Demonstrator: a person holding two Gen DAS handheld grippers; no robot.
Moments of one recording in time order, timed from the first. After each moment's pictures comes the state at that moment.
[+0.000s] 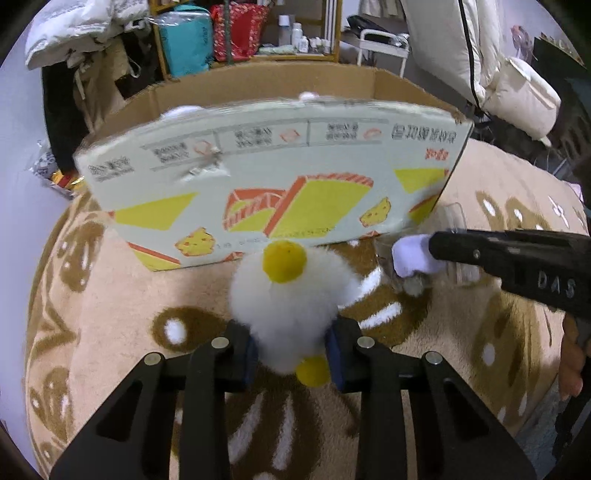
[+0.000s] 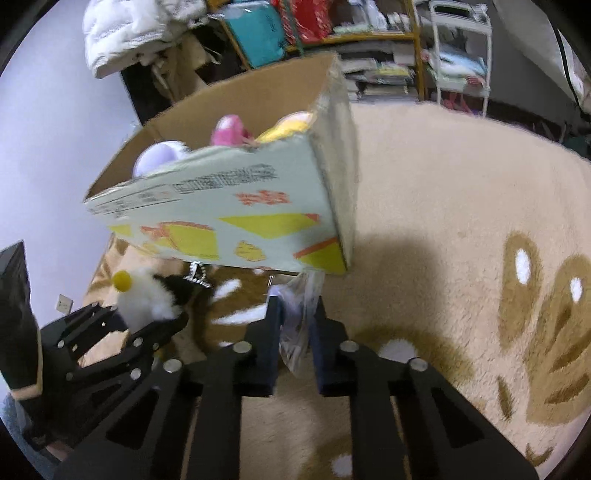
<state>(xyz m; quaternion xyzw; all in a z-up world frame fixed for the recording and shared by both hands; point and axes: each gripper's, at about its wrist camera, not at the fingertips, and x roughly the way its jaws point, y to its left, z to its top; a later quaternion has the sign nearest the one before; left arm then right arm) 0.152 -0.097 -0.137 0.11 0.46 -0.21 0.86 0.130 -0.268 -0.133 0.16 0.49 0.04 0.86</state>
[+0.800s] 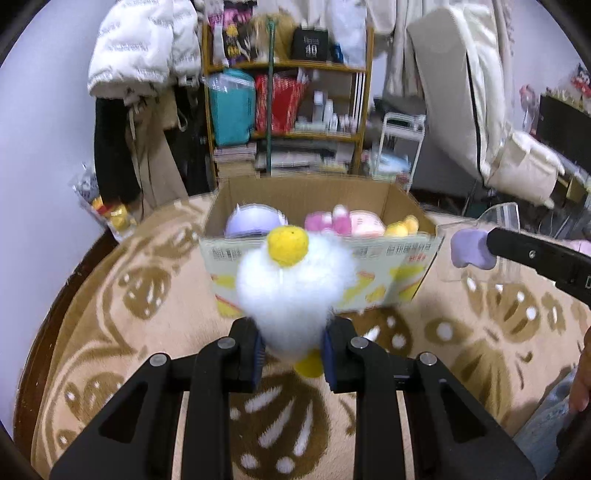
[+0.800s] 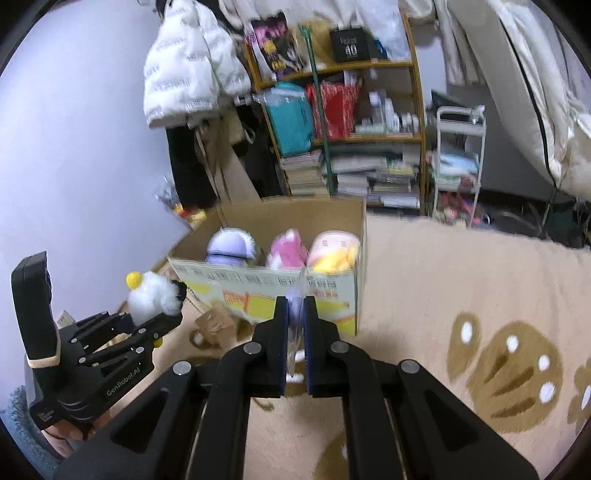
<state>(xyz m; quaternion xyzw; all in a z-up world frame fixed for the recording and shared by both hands) 0.112 -0.055 -0.052 0.04 0.34 -0.18 0.92 0.069 -0.254 -0.022 0.11 0.33 0.04 0.94</state>
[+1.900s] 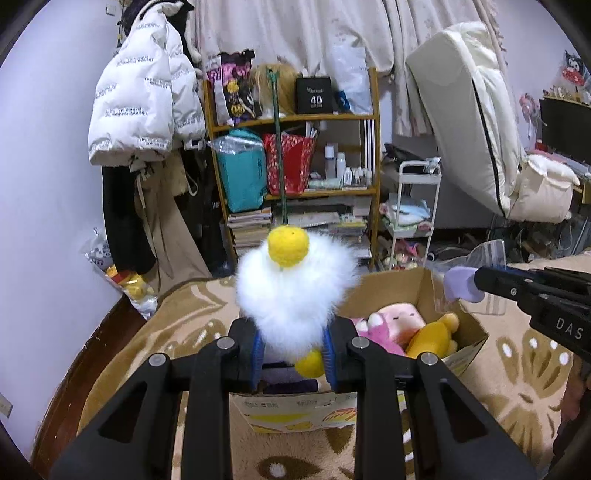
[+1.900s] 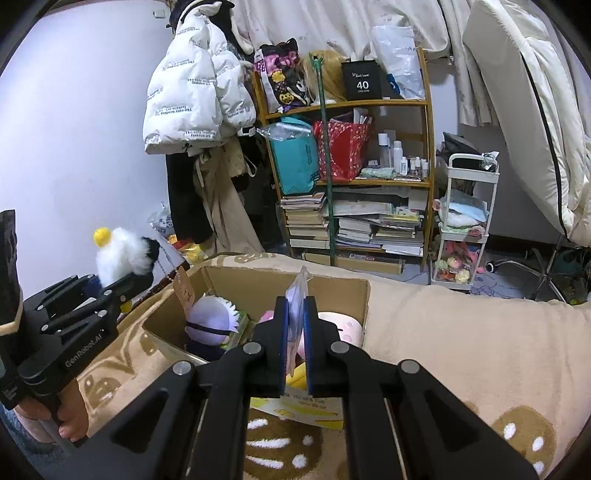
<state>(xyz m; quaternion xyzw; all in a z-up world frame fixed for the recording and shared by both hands) 0.191 -0.081 -0.017 0.08 0.24 -0.16 0.95 0.146 -0.259 -0.013 0.08 0.28 0.03 0.96</state>
